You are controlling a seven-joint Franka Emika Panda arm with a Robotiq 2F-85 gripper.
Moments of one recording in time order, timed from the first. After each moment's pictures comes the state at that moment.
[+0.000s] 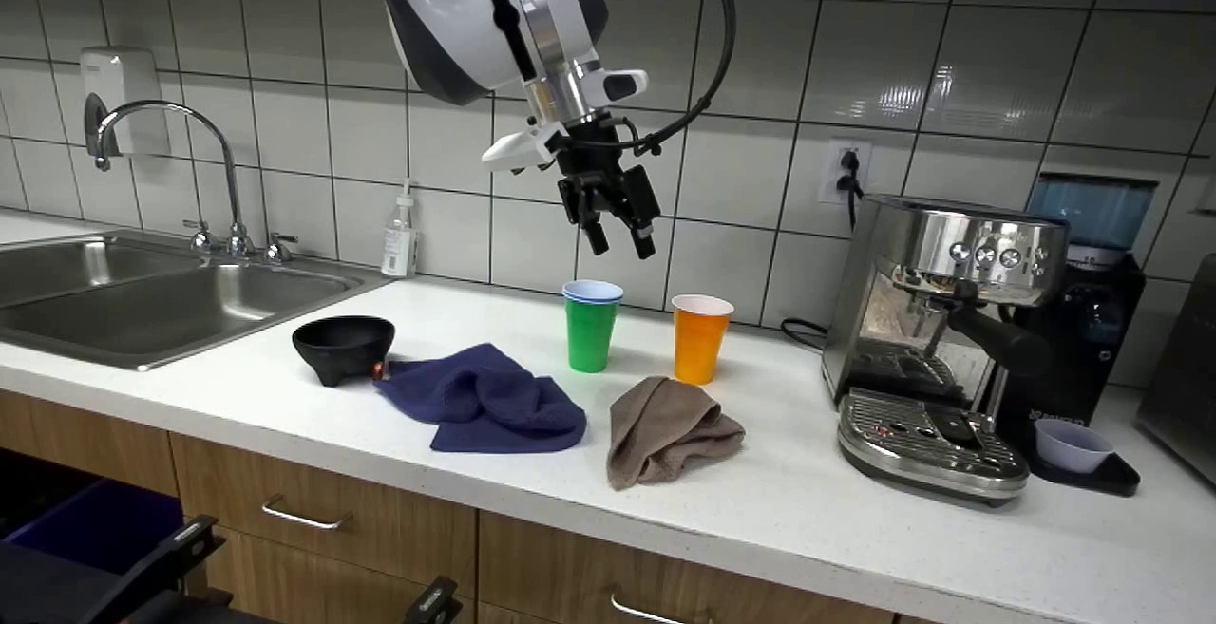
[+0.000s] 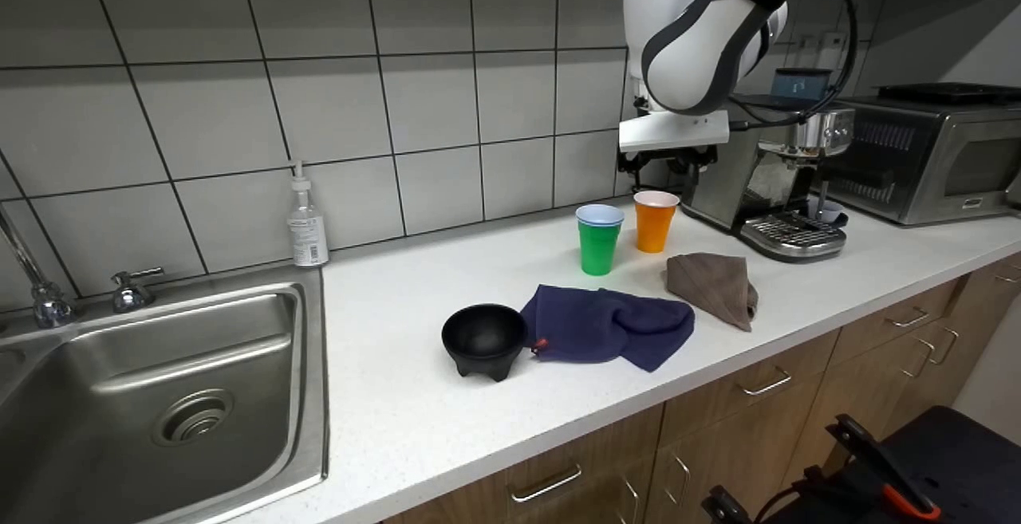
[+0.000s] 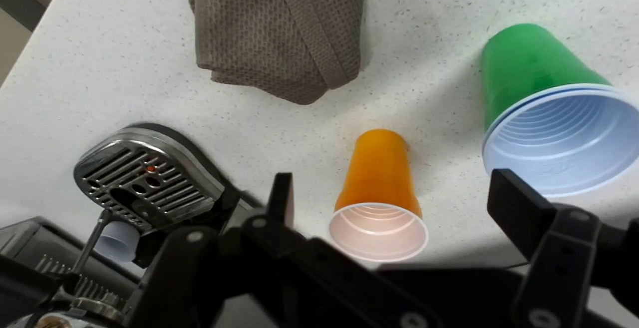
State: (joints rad) arm -0.02 0.14 -0.18 -2.25 -0.63 2.59 0.94
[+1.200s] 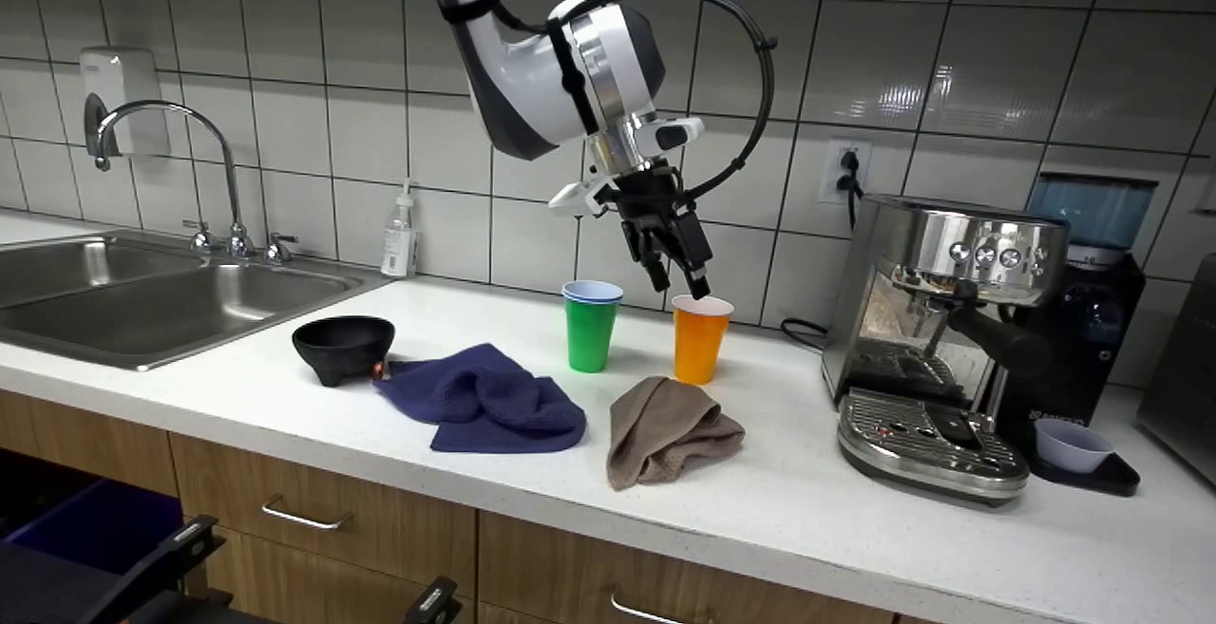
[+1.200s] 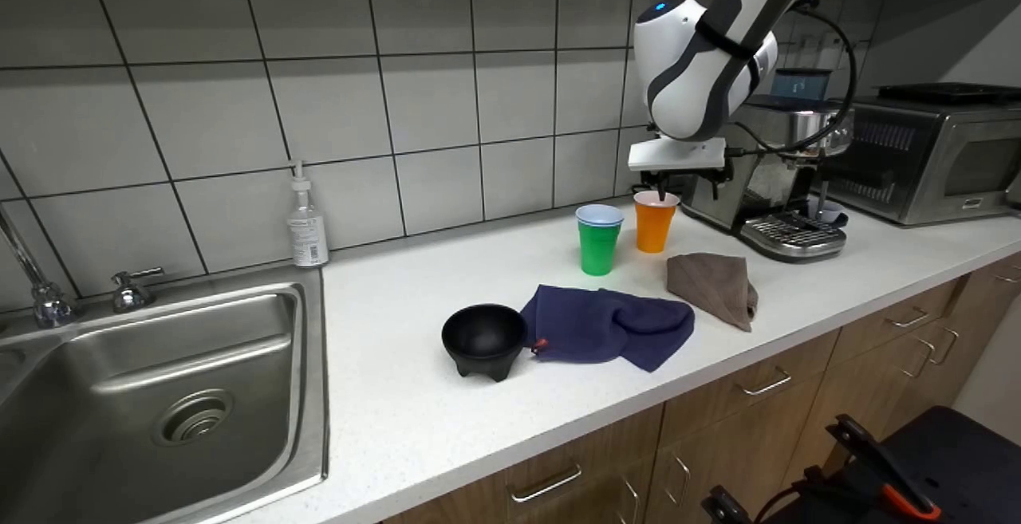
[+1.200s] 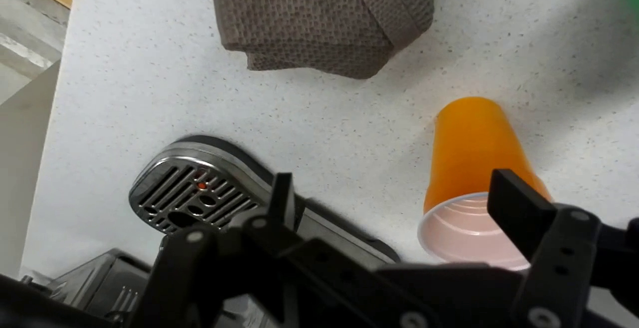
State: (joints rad) arm -0.03 0.35 -0.28 -2.08 -0.63 2.58 1.08
